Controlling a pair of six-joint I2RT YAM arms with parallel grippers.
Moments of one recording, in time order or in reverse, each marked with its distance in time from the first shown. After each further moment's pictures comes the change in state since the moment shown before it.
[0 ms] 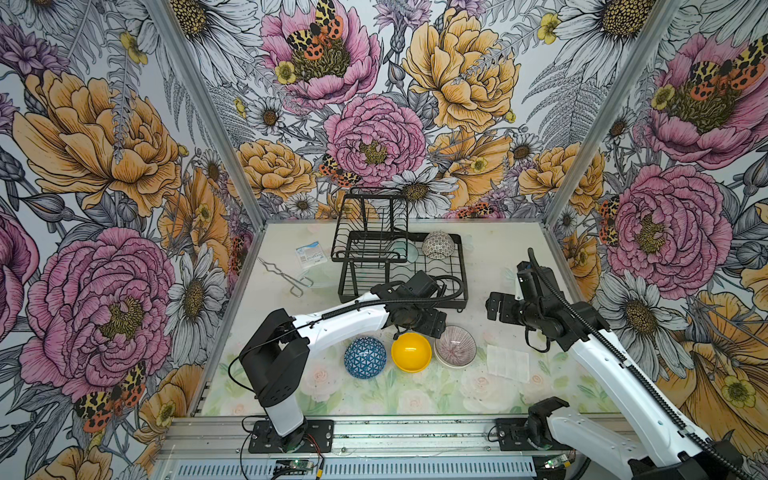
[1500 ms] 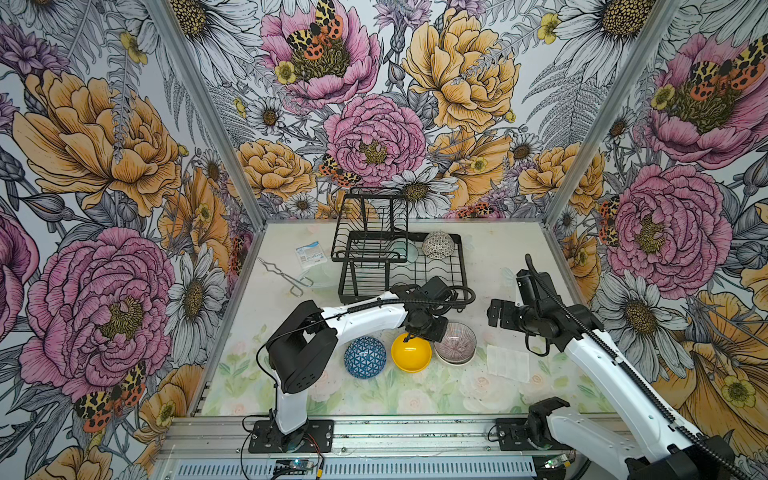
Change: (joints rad) left arm -0.031 0.143 0.091 -0.068 0.051 0.000; right arm -0.052 0.004 -0.074 0.004 -0.031 -0.008
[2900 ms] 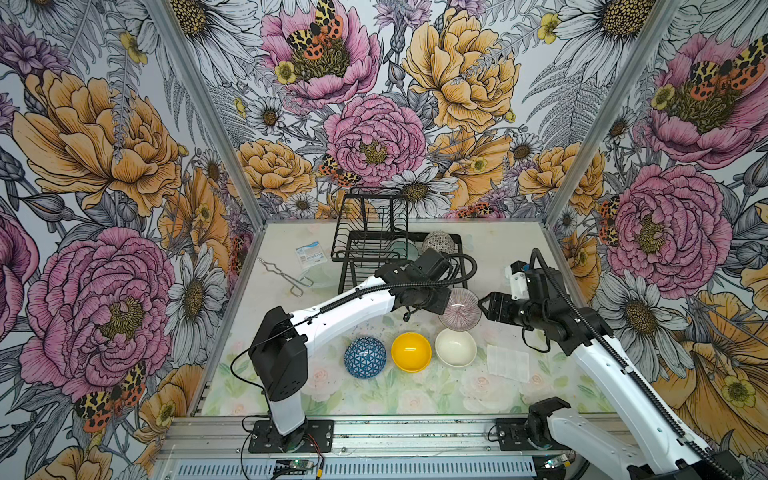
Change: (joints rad) left arm 0.035 -0.100 0.200 -0.071 -0.144 0.093; right arm -0.005 -0.039 0.028 0.117 -0.290 0.022
